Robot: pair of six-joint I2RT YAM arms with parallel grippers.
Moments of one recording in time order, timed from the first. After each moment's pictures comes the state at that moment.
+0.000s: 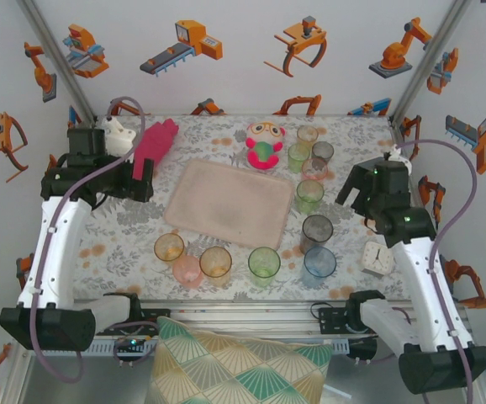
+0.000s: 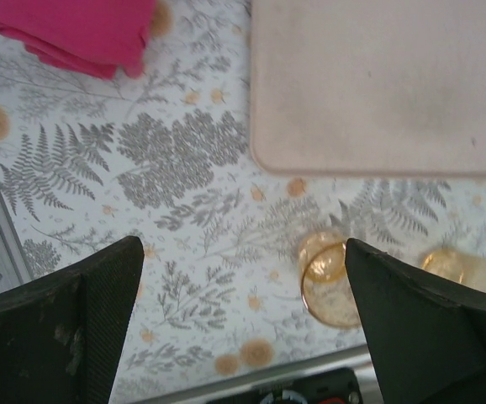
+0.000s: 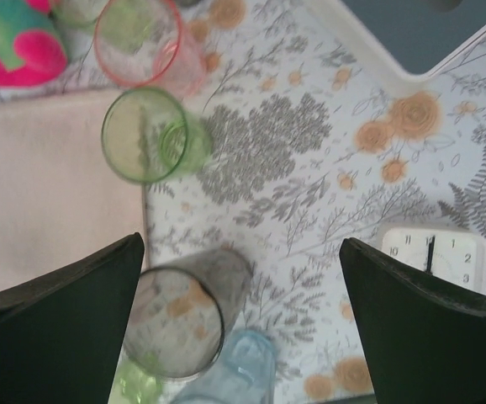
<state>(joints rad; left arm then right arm) -0.10 1.18 1.36 -1.03 0.15 0.21 0.16 0.91 1.03 -0.84 0.16 0.47</state>
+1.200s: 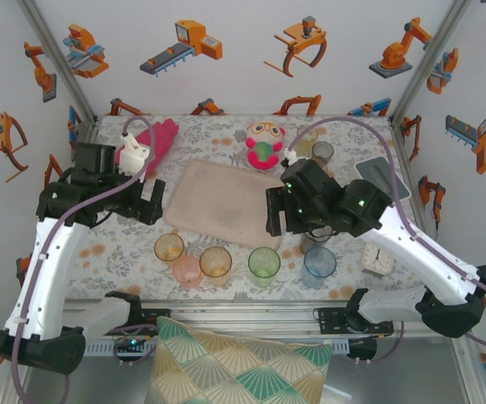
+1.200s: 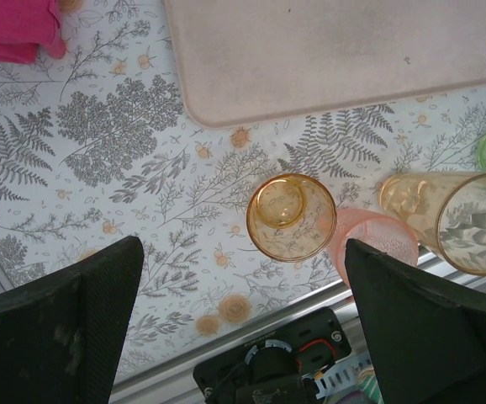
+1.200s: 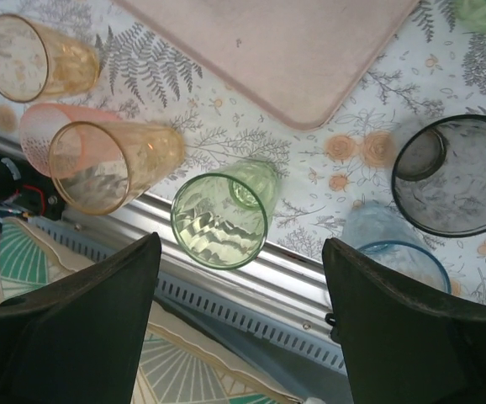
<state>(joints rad) -0.26 1.05 1.35 -1.16 0.15 0.20 0.96 1.24 1.48 -1.19 0.14 0.63</state>
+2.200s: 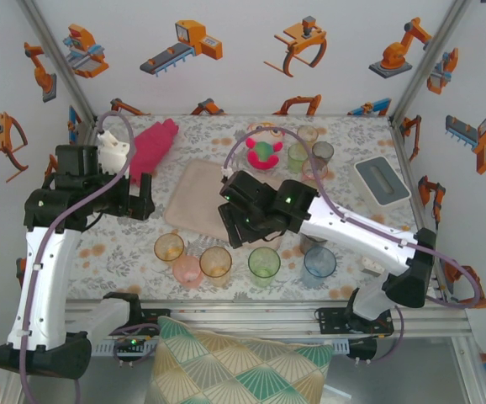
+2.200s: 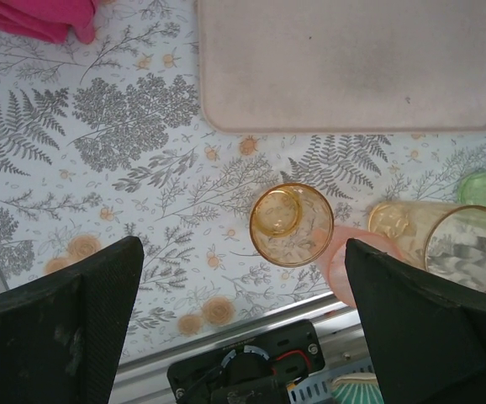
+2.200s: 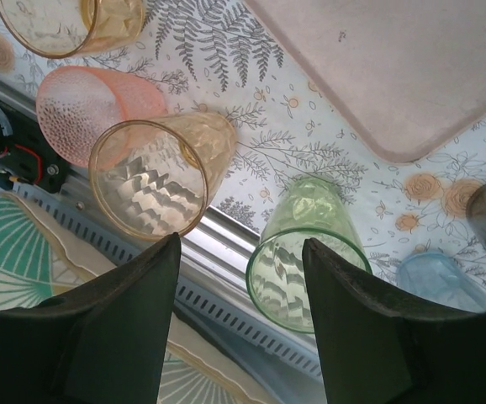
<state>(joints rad) -0.15 1.02 1.38 -1.17 0.18 0.12 1.12 1.54 1.55 -1.06 0.09 0.57</state>
